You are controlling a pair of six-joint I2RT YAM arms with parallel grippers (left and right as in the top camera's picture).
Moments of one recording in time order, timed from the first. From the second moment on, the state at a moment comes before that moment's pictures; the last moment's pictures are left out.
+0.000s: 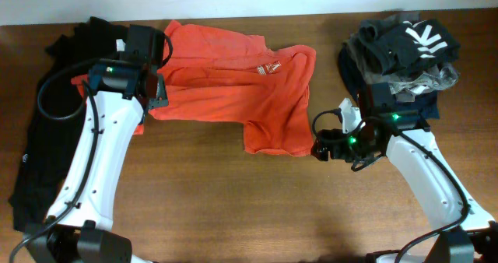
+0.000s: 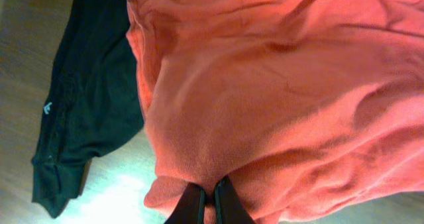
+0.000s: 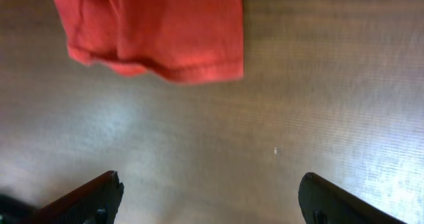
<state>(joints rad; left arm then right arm) -0.17 1.67 1.66 -1.19 -0.42 -0.30 0.07 1.47 1.03 -0.93 -0.36 0.13</state>
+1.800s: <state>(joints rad) -0.17 1.67 1.67 -1.21 -0.35 -0.31 0.23 1.85 1.09 -0.70 -0.16 0.23</state>
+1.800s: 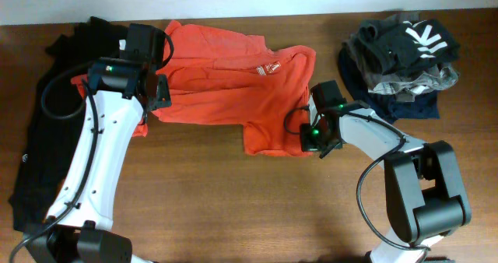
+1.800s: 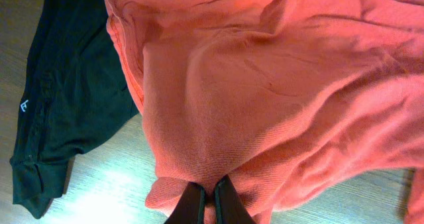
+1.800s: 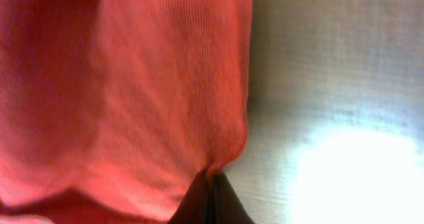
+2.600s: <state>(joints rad) -0.17 1.67 1.83 -1.36 -0.31 -0.28 -0.04 1.47 1.53 -1.34 -0.14 0.17</state>
